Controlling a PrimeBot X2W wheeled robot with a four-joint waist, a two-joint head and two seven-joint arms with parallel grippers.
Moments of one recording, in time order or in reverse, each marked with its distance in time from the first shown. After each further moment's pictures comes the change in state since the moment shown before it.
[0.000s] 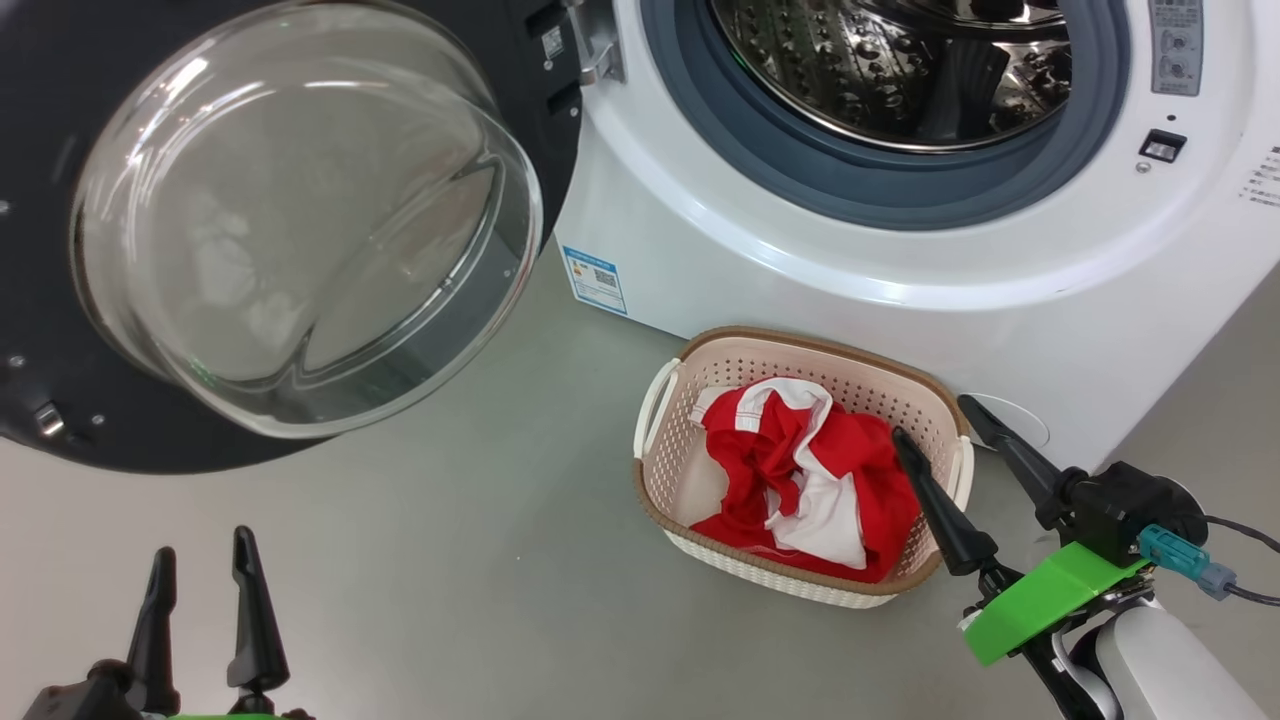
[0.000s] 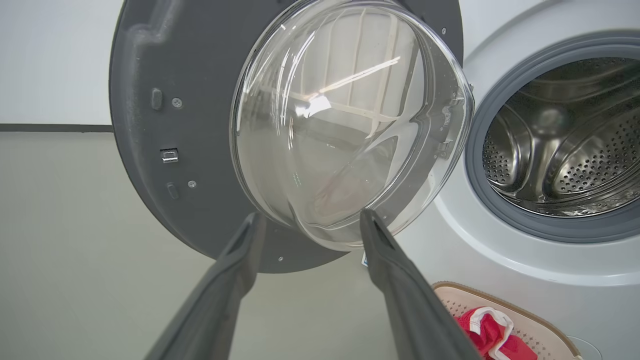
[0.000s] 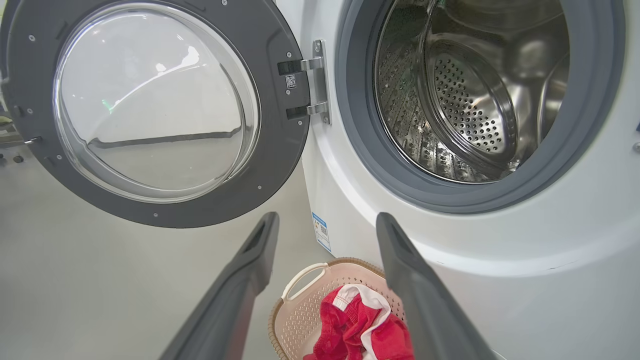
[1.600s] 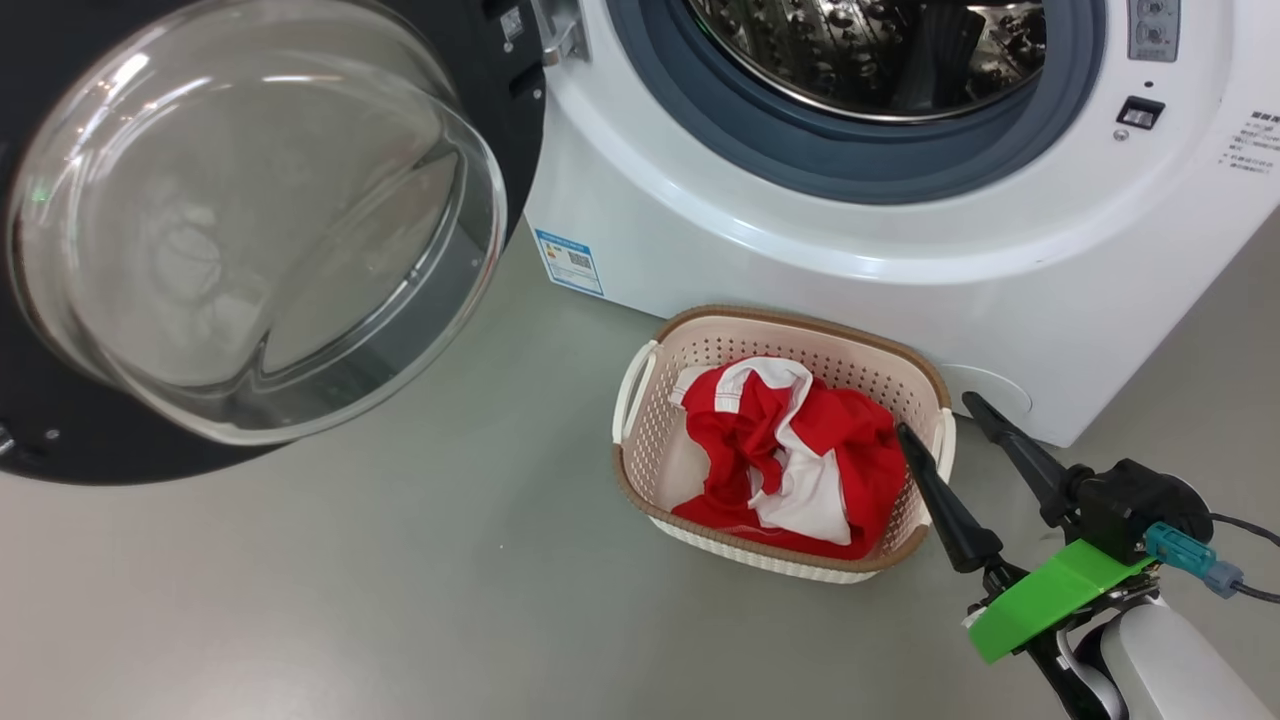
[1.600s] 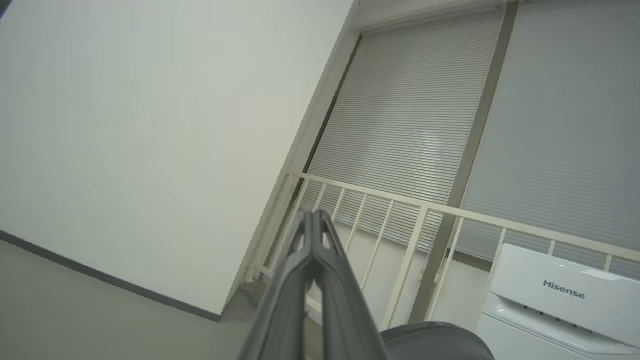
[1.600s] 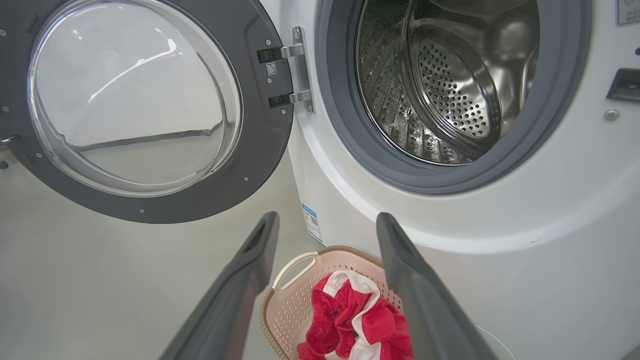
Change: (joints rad) left arm -0.607 0.348 0.342 0.159 -0.423 -0.095 0.017; right arm 0.000 -0.006 -0.002 -0.004 0.007 0.000 0.000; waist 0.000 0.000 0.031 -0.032
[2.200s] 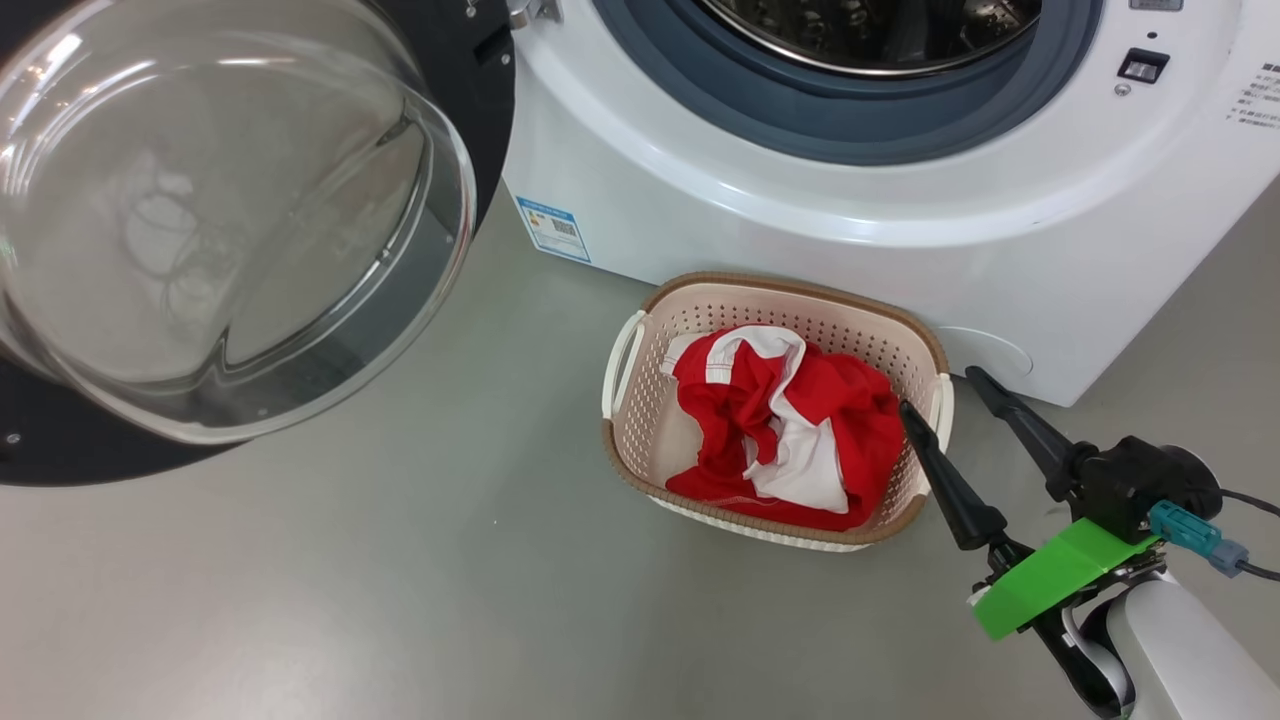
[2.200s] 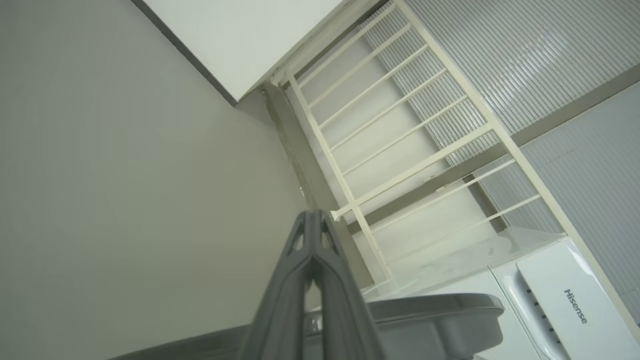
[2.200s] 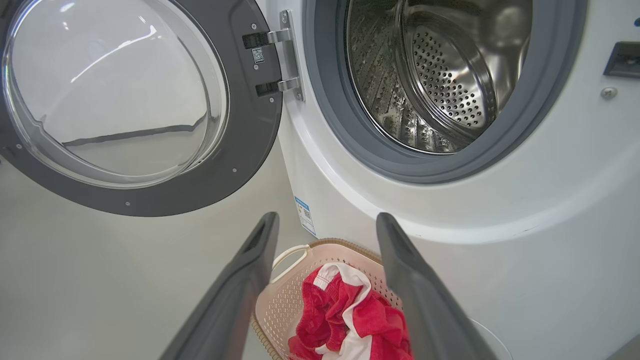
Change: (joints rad) left arm -0.401 0.252 -0.027 0.718 -0.430 0.020 0.685; right arm -0.038 -0.022 0.014 -0.003 -0.009 0.000 0.000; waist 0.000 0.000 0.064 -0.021
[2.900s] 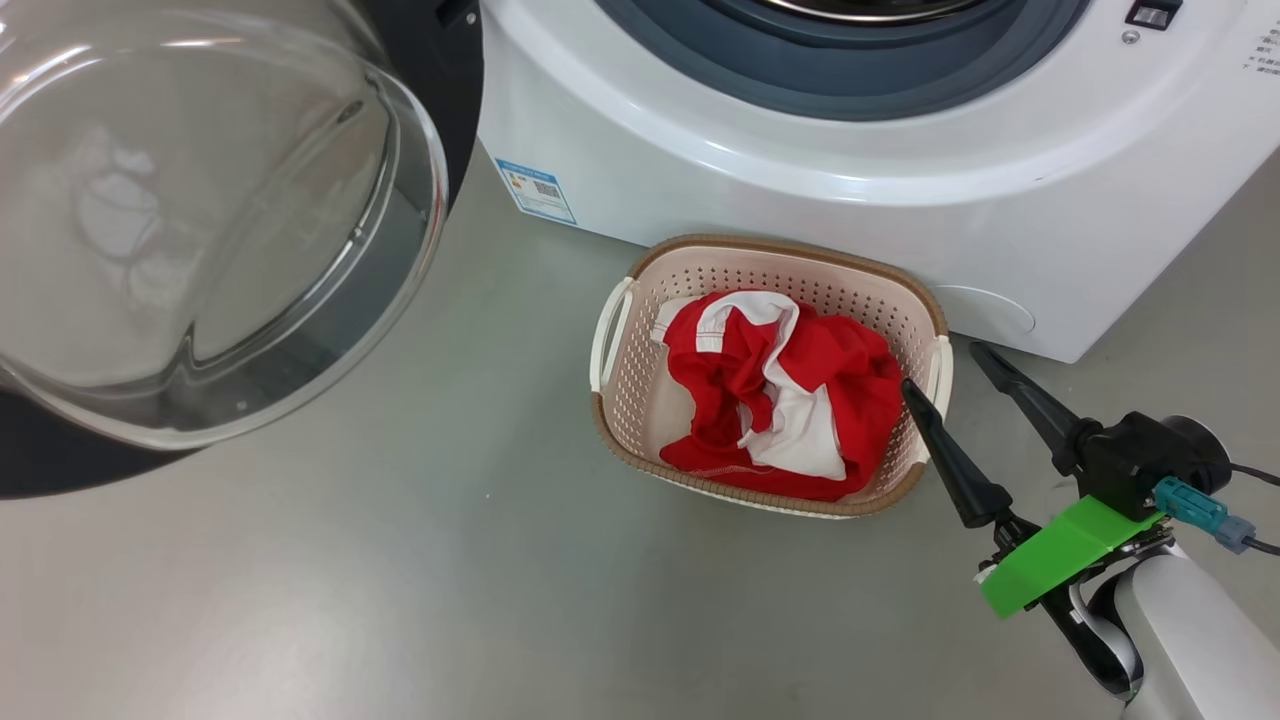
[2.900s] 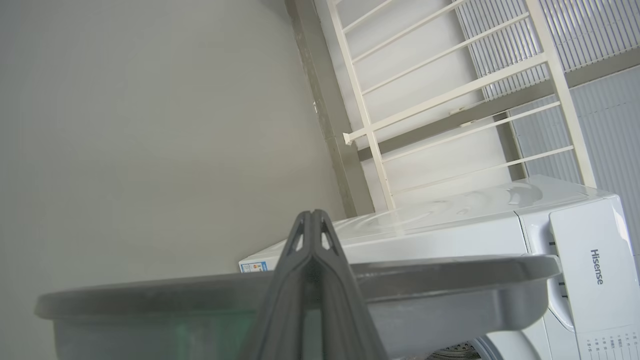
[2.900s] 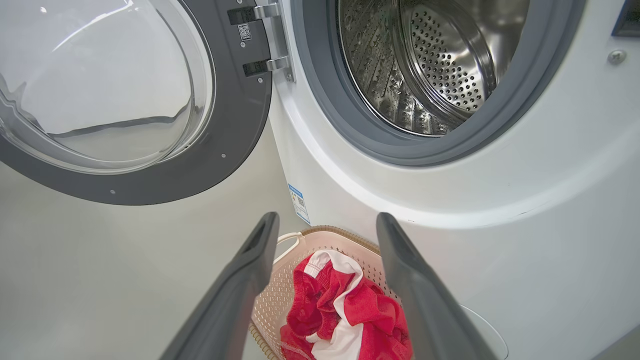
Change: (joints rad) left arm -0.041 0.031 -0.018 0.123 -0.083 0.012 0.299; right arm -0.044 -0.031 0.022 0.005 -0.001 0.000 0.000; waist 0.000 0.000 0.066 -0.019
